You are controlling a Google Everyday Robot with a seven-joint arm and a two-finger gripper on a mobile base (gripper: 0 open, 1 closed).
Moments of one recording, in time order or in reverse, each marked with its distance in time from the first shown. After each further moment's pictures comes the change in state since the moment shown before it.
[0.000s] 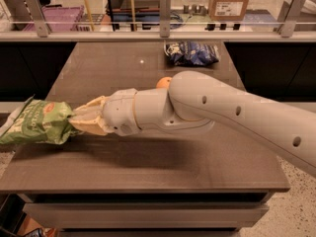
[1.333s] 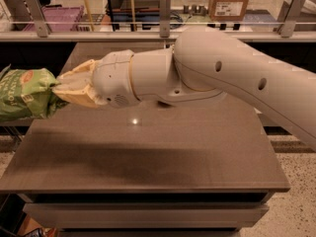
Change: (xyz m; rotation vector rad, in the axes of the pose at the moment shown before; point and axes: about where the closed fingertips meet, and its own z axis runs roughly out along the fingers) arm -0.093 -0.002 -0.027 0.027 -0.022 -0.167
